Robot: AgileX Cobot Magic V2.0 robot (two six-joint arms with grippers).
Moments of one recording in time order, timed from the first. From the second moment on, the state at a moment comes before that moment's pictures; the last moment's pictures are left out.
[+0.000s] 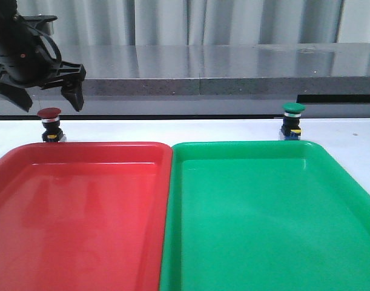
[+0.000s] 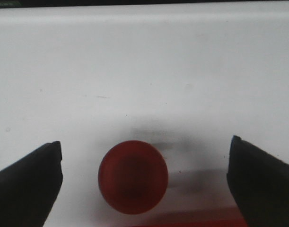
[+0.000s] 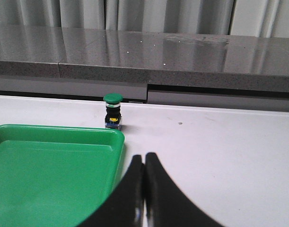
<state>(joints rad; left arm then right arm) -0.15 2.05 -1.58 -0.03 0.55 -0.12 0.06 -0.01 0.03 -0.08 0.08 0.08</state>
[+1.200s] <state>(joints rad) -0.15 2.07 -1.58 -0.03 0.58 -0.12 0.06 -0.01 0.03 -0.08 0.08 0.08</state>
